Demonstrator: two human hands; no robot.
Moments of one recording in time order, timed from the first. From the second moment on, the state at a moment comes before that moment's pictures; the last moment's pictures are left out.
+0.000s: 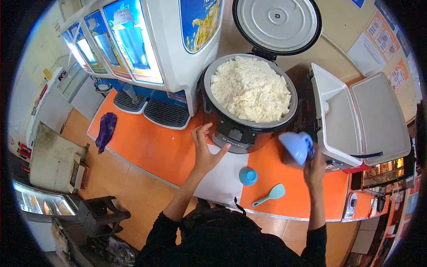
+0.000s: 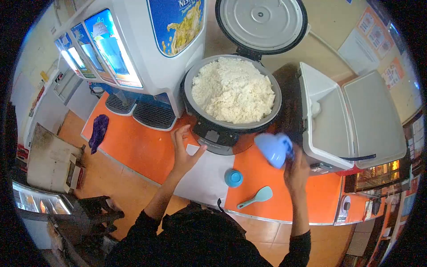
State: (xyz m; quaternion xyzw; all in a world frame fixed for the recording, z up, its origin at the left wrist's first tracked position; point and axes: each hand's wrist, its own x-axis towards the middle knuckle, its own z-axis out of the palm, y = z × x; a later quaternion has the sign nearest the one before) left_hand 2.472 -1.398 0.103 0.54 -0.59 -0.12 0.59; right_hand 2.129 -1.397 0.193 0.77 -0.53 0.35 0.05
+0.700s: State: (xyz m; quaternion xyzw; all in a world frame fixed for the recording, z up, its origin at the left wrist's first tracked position) left_hand 2.459 -1.399 0.103 0.60 -0.50 -0.21 0.59; right_hand 2.292 -1.587 0.296 0.85 -0.30 -0.03 0.44
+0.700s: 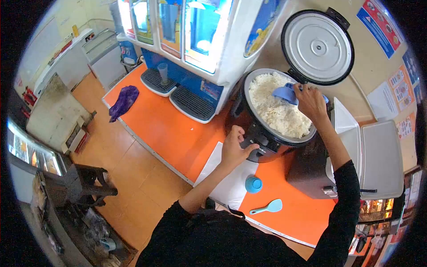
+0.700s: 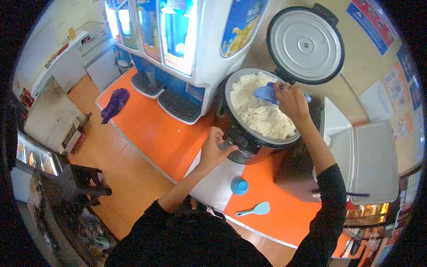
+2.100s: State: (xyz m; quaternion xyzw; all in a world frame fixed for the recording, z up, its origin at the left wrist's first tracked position) left_hand 2.588 -0.727 -0.126 0.86 -0.03 -0.27 0.42; right_hand 2.454 -1.163 -0.024 0.97 -0.12 -0.04 -0.20
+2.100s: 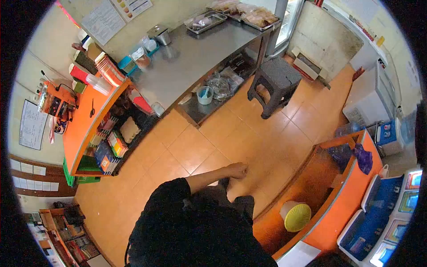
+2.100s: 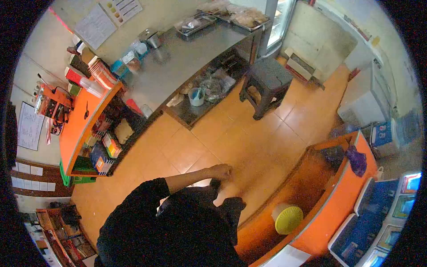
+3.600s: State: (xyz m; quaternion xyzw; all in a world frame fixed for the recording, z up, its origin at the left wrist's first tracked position) left_hand 2.806 -0.408 -0.334 0.53 0.31 -0.37 0.70; right_hand 2.483 -0.892 -0.220 0.49 -0.43 -0.14 -0.74
